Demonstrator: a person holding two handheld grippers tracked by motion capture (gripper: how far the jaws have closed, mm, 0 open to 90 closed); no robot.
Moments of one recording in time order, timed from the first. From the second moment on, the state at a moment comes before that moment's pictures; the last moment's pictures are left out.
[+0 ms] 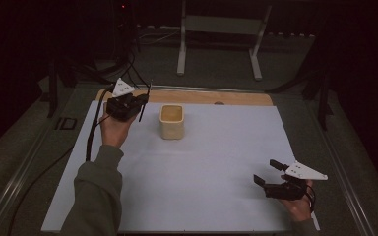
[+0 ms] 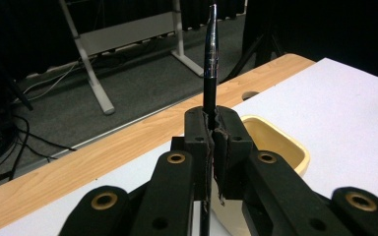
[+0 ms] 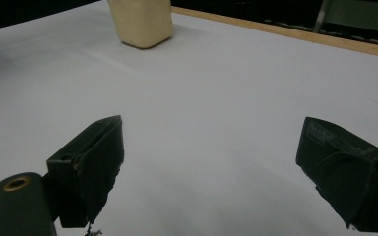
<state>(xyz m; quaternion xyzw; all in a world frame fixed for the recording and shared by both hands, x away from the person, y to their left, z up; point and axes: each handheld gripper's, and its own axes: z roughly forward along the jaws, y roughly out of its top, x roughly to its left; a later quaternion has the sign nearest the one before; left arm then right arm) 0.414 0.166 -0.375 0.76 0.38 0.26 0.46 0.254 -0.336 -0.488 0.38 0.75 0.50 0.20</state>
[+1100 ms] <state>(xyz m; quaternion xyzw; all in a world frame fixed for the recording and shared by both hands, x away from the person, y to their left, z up) 0.428 0.132 -0.374 0.76 0.36 0.25 0.47 0.254 -0.337 -0.488 0.38 0.75 0.50 0.20</state>
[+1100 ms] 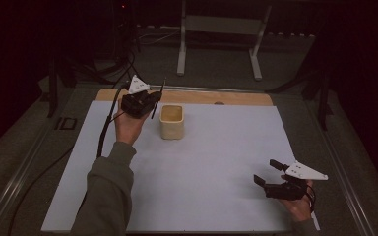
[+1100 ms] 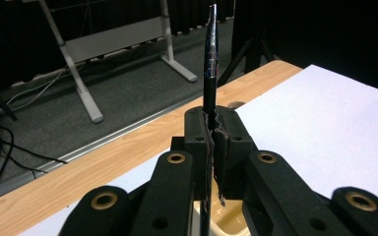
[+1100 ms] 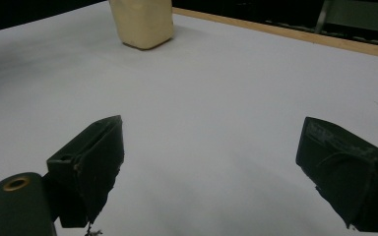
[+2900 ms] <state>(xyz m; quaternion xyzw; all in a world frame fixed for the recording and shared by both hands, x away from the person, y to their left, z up) 0.437 0.099 -0.387 0.75 0.36 0.24 0.51 0.254 -0.339 -0.488 0.38 0.75 0.50 0.20</state>
